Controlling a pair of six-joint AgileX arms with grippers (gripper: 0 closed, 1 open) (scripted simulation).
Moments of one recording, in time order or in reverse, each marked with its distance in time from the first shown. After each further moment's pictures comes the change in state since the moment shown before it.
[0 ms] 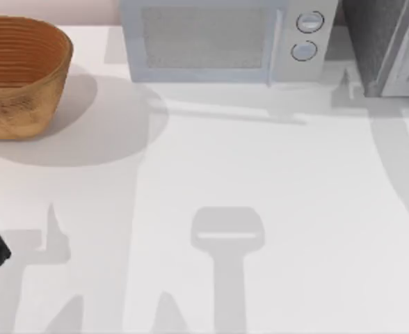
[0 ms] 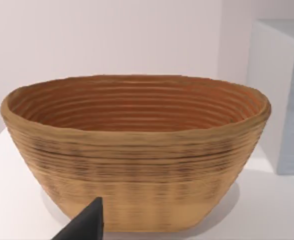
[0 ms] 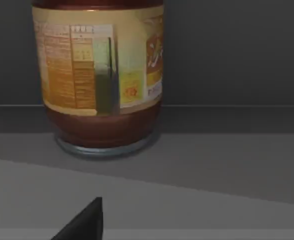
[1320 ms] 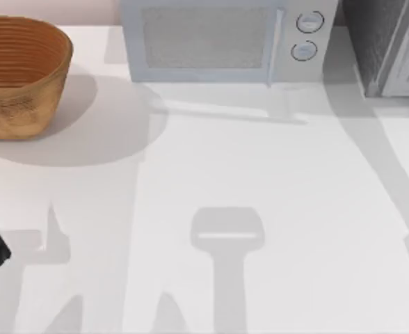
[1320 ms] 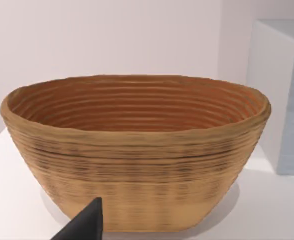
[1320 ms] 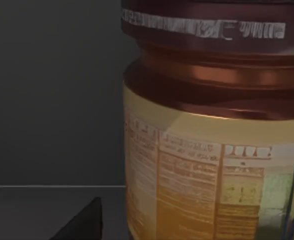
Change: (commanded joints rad) left arm 0.000 0.000 0.000 0.000 0.000 0.000; right arm 0.132 0.435 0.423 0.014 0.147 0.000
